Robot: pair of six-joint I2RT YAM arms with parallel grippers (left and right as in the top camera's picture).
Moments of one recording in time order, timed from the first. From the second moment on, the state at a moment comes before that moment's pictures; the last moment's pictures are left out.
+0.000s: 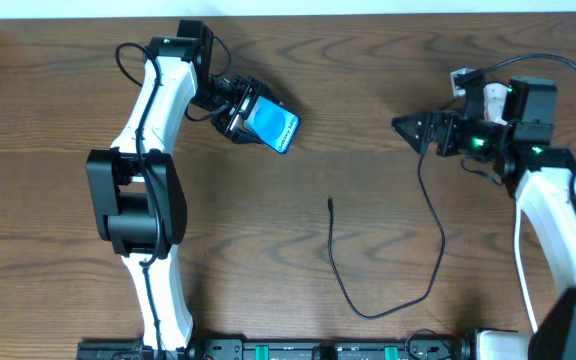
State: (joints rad) left arm -0.08 2.19 1.88 -1.20 0.78 -0.93; right arm -0.05 1.52 1.03 -0.29 -0.83 0.20
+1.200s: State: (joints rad) left arm -0.32 2.19 1.88 -1.06 0.63 -1.41; right arm 0.30 1.63 1.03 -0.17 -0.54 0.76
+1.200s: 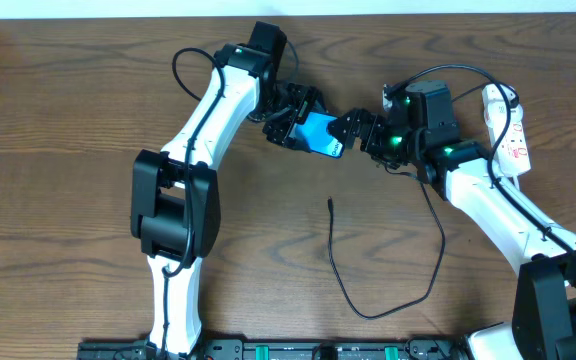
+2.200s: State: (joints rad) left arm -0.36 2.19 1.88 -1.06 0.74 -1.46; right arm 0.36 1.63 1.03 -0.17 -0.44 0.75
